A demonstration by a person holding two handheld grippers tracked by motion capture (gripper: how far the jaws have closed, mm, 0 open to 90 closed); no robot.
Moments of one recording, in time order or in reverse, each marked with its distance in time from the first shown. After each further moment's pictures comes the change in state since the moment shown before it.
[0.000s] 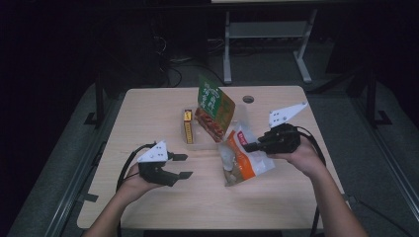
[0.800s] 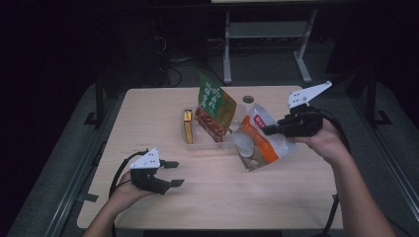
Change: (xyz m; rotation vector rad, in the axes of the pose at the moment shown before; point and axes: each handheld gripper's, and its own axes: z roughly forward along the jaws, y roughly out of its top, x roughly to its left) left arm -0.004 -0.019 -0.009 0.036 -0.002 -0.053; right arm -0.009 0.023 -0.054 0.057 -0.137 0.031
